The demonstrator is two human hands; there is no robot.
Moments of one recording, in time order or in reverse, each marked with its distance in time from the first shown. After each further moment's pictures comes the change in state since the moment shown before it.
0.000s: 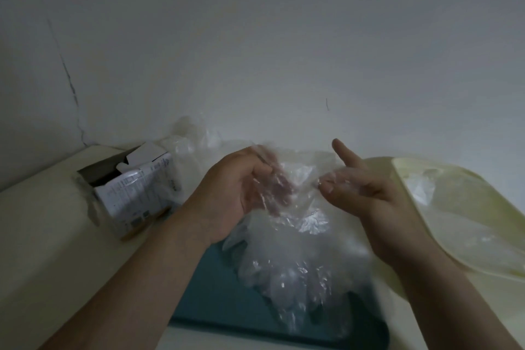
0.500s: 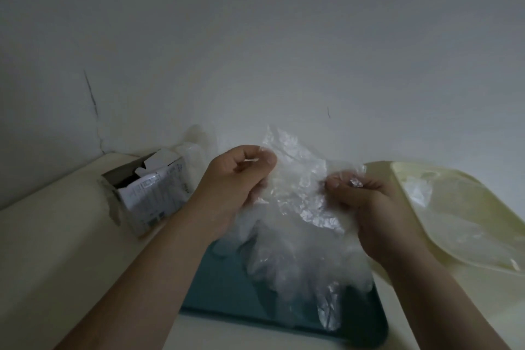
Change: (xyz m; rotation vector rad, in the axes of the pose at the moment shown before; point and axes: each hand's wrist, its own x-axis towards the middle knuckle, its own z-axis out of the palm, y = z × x) left_hand -0.009 0.003 -0.011 0.345 0.247 0.057; right_hand -0.004 0.000 0.008 0.231 0.120 0.074
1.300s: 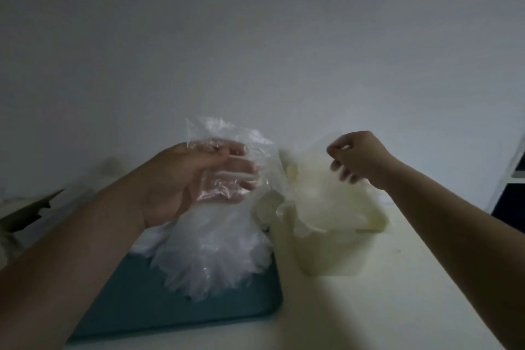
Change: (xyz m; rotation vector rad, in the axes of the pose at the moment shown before) left_hand -0.032 0.087 0.085 -0.125 -0.453 -0.120; right_hand 0.033 -0.099 -0.176 -0.787 0.248 0.064
